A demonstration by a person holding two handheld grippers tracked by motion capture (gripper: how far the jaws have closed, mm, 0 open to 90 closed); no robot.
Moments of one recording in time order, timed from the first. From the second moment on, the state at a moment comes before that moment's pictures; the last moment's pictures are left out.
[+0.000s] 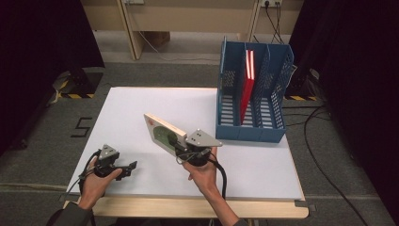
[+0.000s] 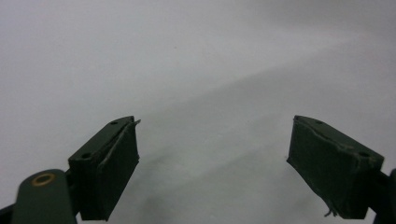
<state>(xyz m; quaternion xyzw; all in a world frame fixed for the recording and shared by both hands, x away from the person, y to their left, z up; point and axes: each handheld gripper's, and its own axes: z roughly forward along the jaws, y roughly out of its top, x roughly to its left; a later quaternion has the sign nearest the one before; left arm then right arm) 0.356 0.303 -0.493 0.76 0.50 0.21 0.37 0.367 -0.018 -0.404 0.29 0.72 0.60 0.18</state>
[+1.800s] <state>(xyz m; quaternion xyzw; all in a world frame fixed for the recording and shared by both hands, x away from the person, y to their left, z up) 0.359 0.299 -0.497 0.76 0.49 0.22 0.36 0.313 -0.252 -0.342 0.44 0.62 0.56 0.33</state>
